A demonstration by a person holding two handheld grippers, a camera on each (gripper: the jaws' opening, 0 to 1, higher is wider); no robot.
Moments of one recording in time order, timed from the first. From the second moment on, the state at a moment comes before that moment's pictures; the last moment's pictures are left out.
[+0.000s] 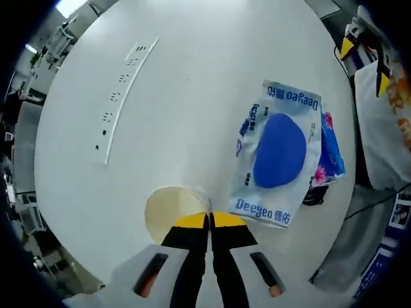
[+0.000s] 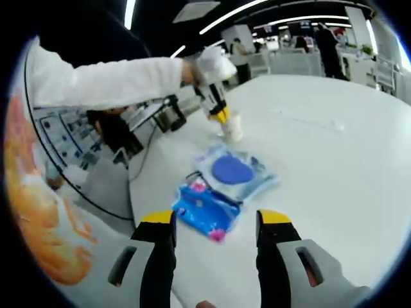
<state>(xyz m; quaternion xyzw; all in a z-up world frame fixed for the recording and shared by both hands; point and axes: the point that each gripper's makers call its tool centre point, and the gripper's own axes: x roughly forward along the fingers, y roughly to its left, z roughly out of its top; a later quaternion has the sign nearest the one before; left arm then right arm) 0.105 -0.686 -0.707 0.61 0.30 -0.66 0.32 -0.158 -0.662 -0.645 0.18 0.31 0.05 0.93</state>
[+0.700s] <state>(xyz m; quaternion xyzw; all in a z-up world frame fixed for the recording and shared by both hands) 0.113 -0.679 -0.710 0.60 0.31 -0.64 0.36 -0.168 -0.666 -0.644 0.19 0.30 0.04 0.93</state>
